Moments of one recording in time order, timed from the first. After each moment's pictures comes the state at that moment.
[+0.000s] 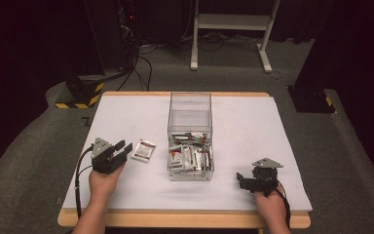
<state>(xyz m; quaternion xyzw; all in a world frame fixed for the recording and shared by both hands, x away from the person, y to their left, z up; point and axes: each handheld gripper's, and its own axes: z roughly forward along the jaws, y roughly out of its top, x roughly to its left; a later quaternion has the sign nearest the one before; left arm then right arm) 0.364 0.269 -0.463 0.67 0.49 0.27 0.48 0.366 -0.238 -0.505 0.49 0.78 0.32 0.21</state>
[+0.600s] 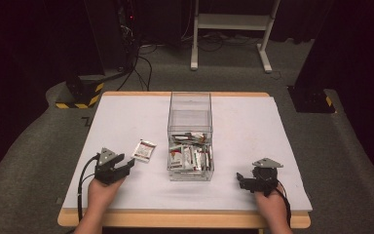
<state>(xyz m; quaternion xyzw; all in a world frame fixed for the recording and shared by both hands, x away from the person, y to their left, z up) 0.351 0.268 -0.494 0.73 0.50 0.24 0.39 0.366 -0.238 -0.505 0.49 0.78 0.32 0.21</state>
